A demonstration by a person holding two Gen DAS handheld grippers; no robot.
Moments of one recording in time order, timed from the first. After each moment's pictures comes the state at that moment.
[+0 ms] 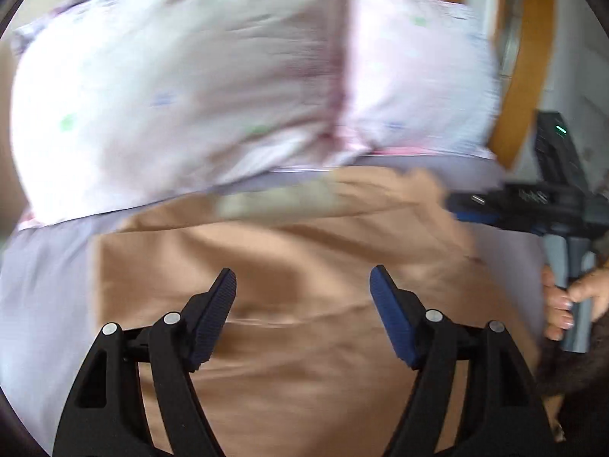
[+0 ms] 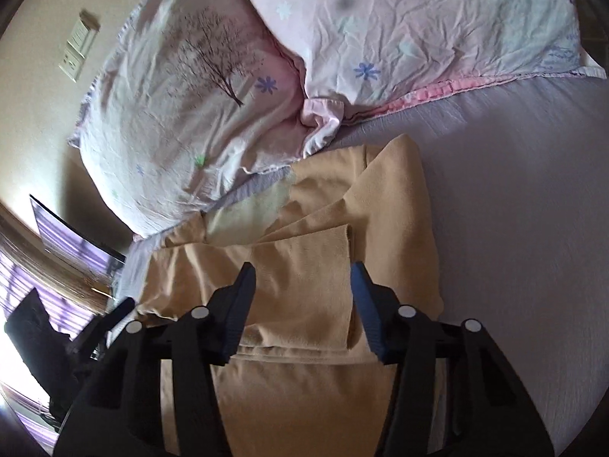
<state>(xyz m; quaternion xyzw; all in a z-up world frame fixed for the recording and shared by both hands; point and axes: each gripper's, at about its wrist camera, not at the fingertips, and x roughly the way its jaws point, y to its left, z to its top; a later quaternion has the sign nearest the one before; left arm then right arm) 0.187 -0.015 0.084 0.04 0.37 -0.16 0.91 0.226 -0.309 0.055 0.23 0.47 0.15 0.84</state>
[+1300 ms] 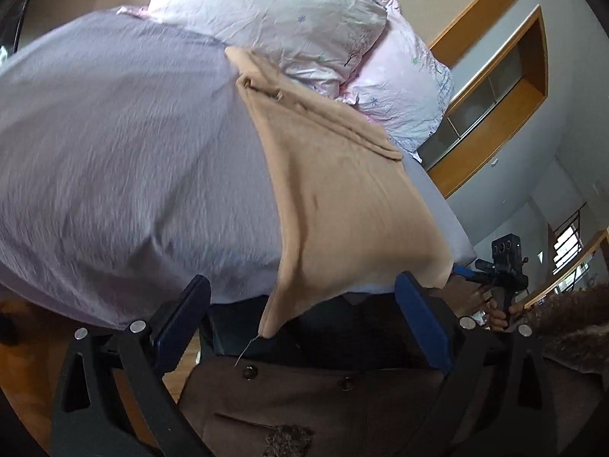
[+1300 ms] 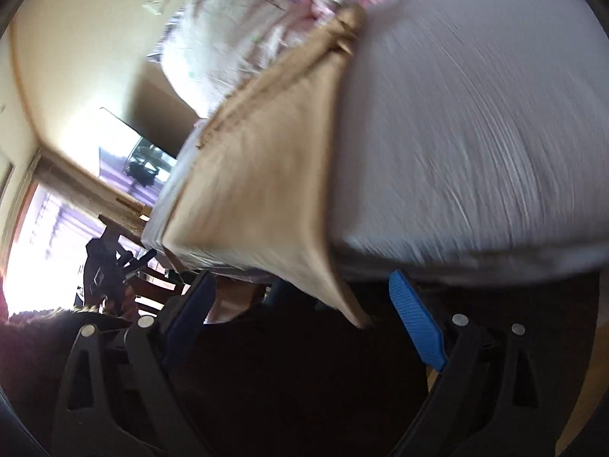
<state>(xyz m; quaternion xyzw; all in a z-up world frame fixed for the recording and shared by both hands) -0.068 0.212 -0.005 -0.21 0.41 -0.27 0.85 -0.061 -0.424 0.016 0.25 0.51 0.27 0.78</state>
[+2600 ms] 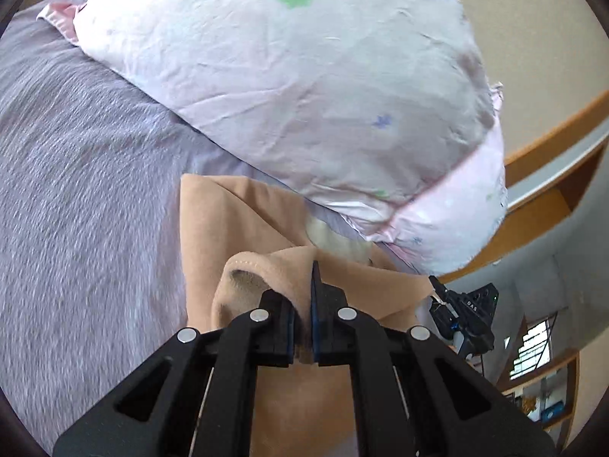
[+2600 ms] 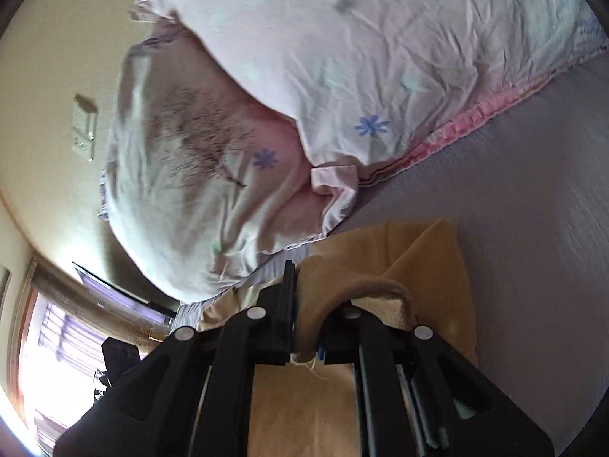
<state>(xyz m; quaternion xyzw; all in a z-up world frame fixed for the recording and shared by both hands) 0.277 0.187 0.030 -0.36 0.41 -0.22 0.81 0.302 -0.371 0.052 0.37 0.40 0.19 0.82</state>
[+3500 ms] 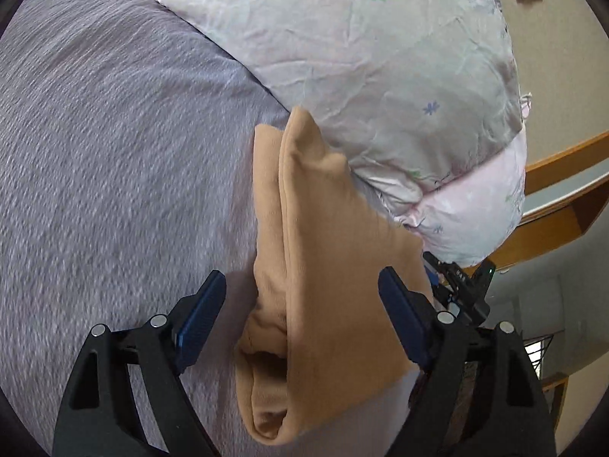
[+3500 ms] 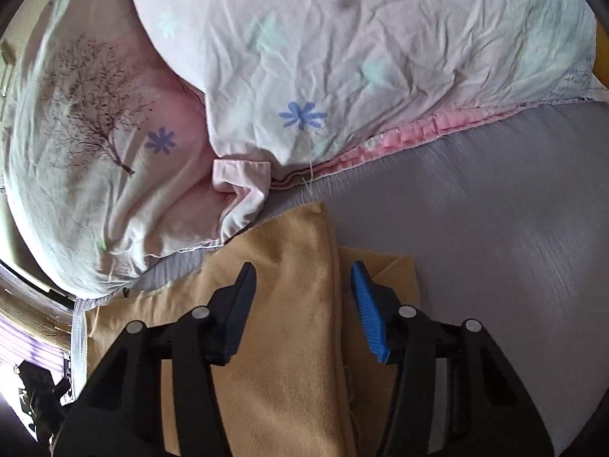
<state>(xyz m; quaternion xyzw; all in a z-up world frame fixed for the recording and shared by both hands) 0.232 0.203 0.009 -0.36 0.46 -0.19 0.79 0.327 -0.336 0.035 0.23 0.47 0.05 0.85</state>
